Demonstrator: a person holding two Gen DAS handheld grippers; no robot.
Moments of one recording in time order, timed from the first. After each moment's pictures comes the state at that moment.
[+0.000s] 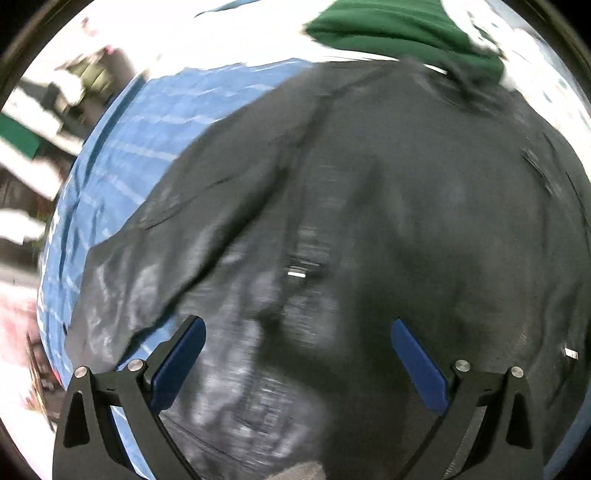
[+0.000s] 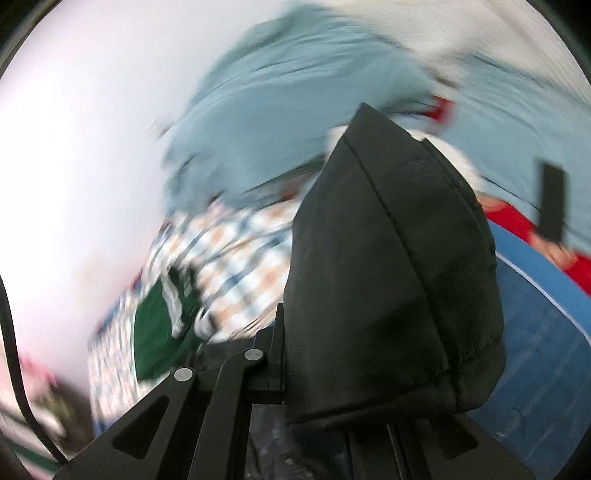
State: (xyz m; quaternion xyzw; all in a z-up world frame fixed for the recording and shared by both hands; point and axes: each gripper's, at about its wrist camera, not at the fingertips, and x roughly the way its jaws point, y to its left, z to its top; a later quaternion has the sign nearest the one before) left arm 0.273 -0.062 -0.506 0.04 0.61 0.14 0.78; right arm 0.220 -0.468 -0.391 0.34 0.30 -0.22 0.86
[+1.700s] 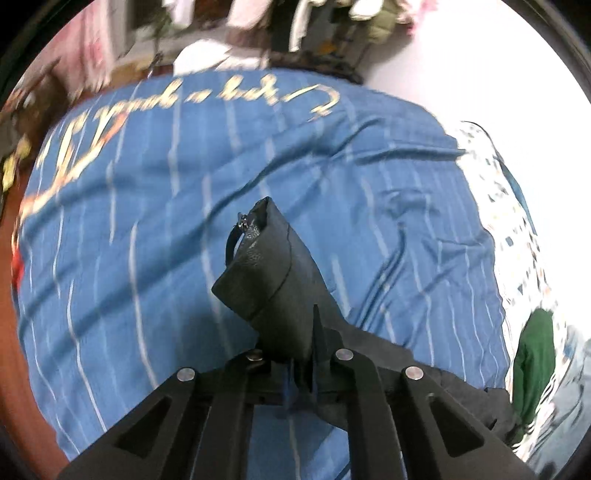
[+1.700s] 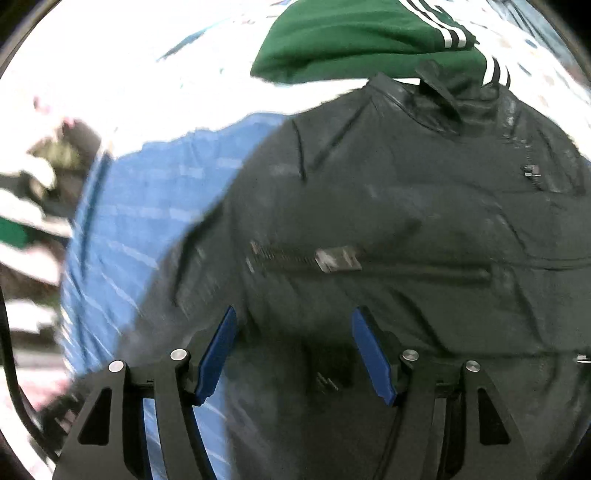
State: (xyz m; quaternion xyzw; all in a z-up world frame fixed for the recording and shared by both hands) left arm 0.199 0.369 -0.496 -0.38 0.41 0.34 0.76; right arm 0.388 -0.072 -0.563 0.20 0.59 0.05 0.78
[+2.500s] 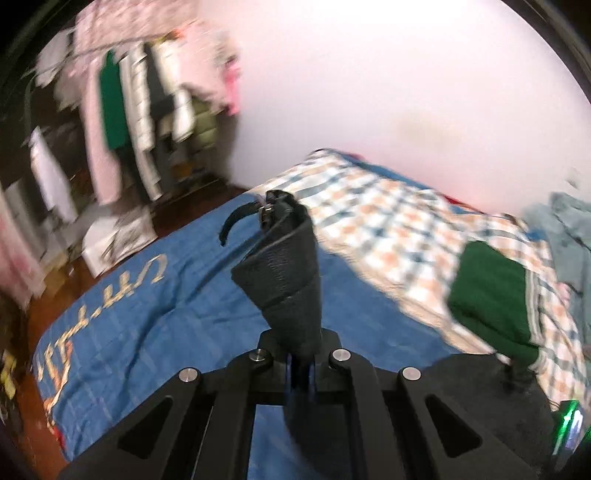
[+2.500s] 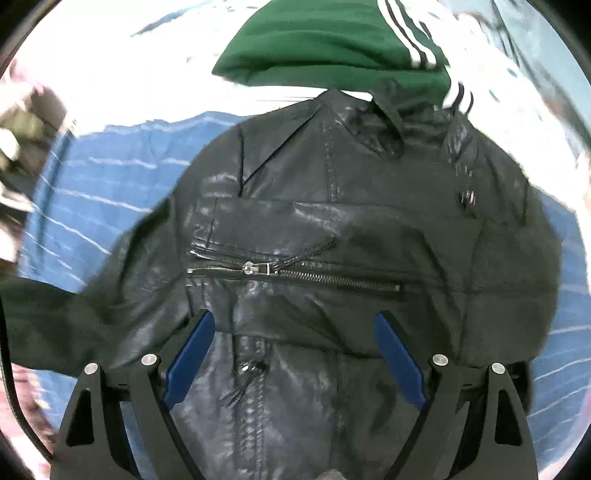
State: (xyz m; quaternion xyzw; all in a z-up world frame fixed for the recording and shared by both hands) left arm 0.292 0.178 -0.329 -0.10 0.33 0.20 0.92; right arm 0.382 -0.111 -0.531 0.11 0.64 0.00 0.76
